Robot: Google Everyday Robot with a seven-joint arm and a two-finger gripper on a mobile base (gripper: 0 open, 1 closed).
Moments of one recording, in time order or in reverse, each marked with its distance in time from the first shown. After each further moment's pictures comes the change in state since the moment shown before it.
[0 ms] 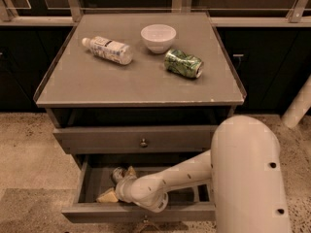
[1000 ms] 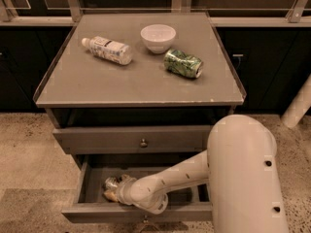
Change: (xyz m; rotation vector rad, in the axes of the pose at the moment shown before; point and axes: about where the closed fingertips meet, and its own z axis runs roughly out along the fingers) arm 0.004 -0.003 0.003 0.010 0.019 0.001
